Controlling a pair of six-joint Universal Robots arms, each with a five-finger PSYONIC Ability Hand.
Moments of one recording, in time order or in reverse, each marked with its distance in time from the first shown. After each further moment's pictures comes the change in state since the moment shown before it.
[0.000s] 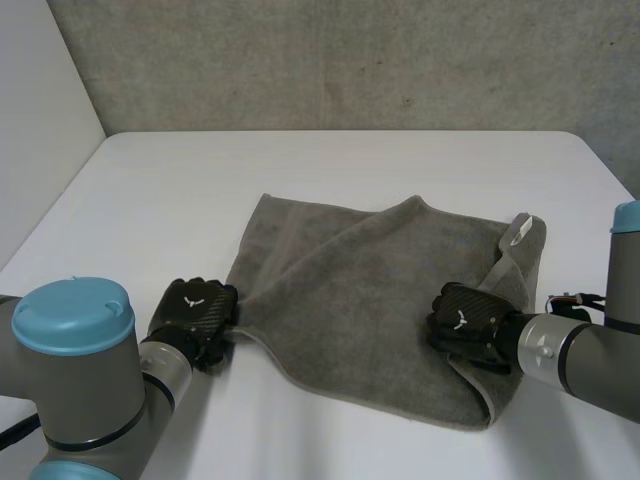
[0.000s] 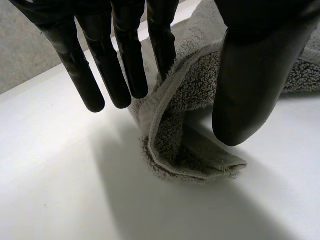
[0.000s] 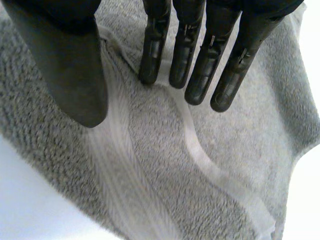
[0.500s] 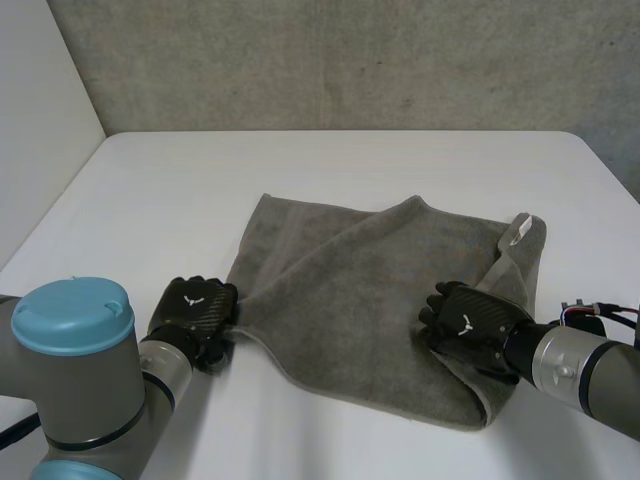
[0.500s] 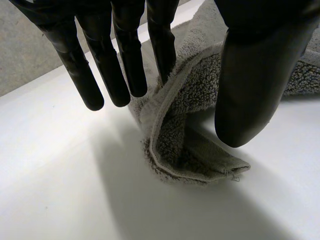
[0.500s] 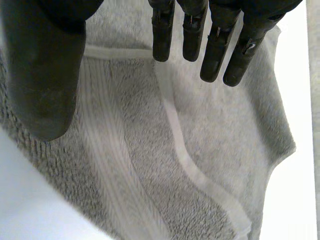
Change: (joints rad) left arm 0.001 0.000 0.000 0.008 0.000 0.000; right arm -0.031 -0.135 0.144 -0.070 -0.094 -0.012; left_hand -0.020 -0.022 -0.025 -0.025 -0.024; right_hand -0.266 -0.285 -0.280 -0.302 -0.320
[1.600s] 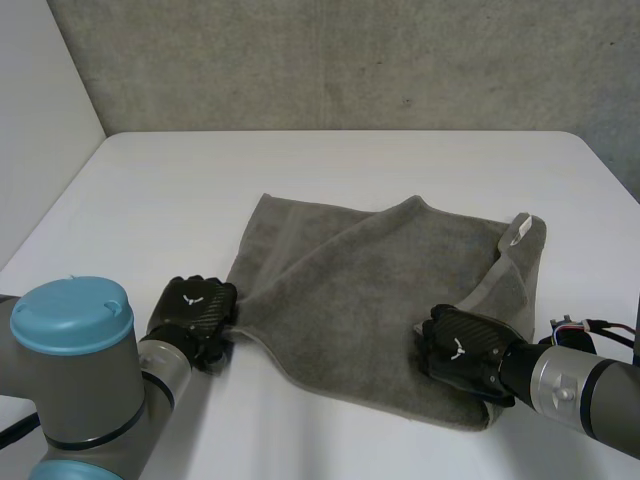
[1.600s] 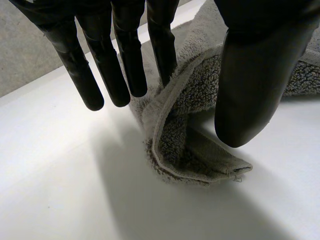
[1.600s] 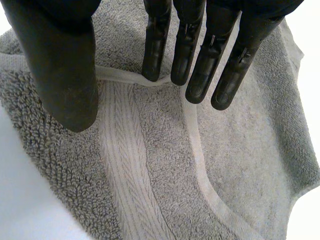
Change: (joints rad) left arm 0.002 0.002 0.000 0.000 -0.001 0.000; right arm -0.022 0.029 0.047 0.017 -0.066 -0.099; left_hand 0.000 0.000 0.000 0.000 0.000; right_hand 0.281 0.275 0.295 0.314 0.340
